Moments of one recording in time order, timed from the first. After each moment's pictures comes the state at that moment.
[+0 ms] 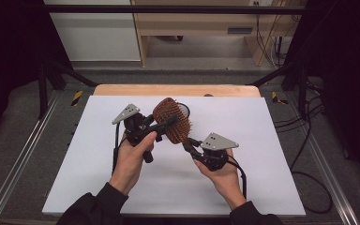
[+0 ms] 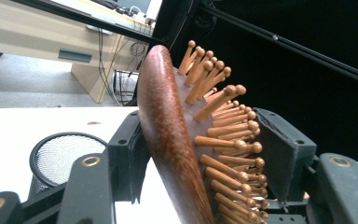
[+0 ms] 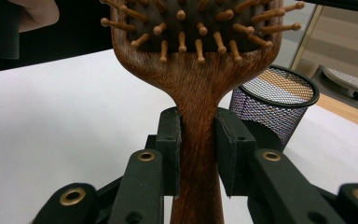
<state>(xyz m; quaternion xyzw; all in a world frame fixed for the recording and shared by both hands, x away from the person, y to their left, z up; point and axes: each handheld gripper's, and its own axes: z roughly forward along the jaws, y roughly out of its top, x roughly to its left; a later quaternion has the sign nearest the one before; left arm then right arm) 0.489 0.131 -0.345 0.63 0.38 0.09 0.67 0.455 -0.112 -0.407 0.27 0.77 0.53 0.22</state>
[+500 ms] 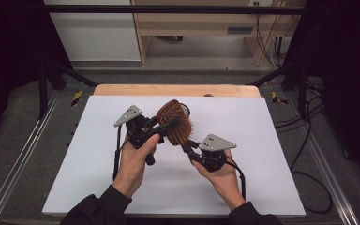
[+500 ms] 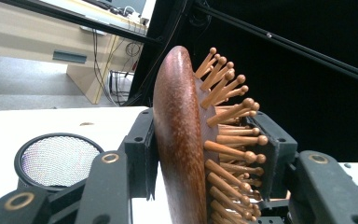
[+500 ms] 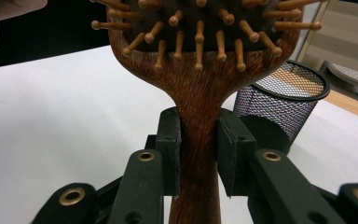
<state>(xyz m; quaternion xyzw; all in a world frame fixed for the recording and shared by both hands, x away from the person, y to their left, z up) 0.480 0.124 -0.341 0.63 0.37 0.09 0.67 0.456 -0.109 -0.412 0.27 0.77 0.53 0.22</state>
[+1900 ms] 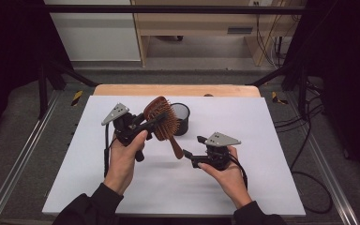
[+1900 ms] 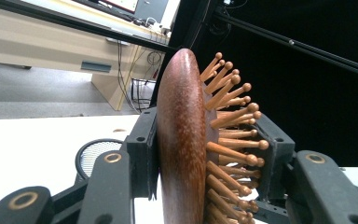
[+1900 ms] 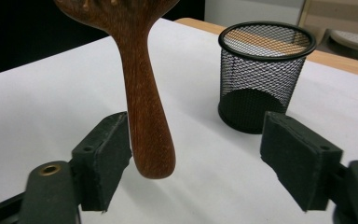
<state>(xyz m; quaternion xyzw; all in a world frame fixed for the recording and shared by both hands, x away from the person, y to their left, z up) 0.487 0.156 -0.341 0.62 0.39 0.13 0.66 0.469 -0.124 -0.429 0.33 0.76 0.53 0.18</state>
